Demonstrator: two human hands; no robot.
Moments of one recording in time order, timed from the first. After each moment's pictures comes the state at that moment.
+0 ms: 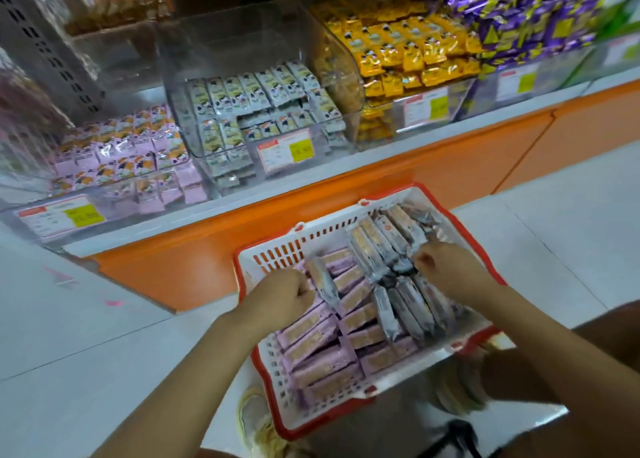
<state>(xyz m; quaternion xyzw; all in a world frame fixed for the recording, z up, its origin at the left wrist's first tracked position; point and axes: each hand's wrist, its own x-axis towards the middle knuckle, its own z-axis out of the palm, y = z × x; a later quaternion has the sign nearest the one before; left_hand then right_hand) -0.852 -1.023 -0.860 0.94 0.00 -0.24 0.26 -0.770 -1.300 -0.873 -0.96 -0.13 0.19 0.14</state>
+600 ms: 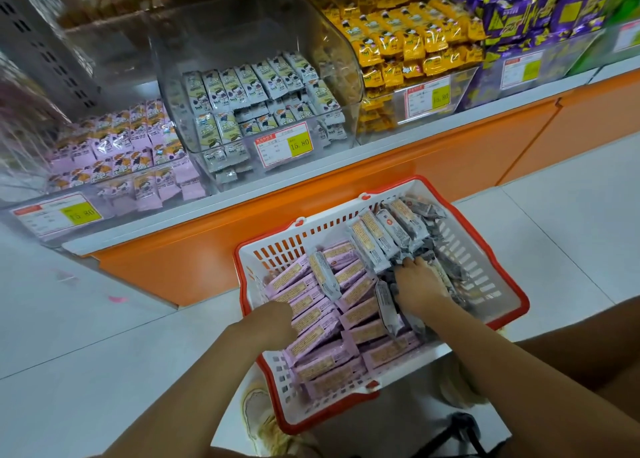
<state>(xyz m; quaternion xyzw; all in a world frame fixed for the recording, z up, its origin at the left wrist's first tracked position) -0.866 -1.011 -0.923 0.90 0.04 -0.41 0.11 -0.775 -1.262 -0.959 -0.95 -0.15 0.25 -0.09</state>
